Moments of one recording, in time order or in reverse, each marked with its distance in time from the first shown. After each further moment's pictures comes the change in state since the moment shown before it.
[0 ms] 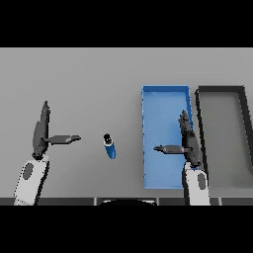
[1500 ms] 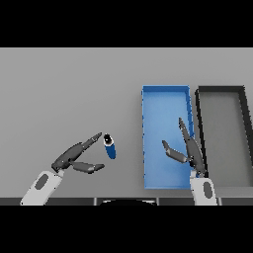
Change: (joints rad) left arm 0.062 0.081 -0.324 -0.133 -0.082 -0.495 -0.038; right arm 0.108 -0.143 0.105 -0.117 0.154 0.081 -0.049
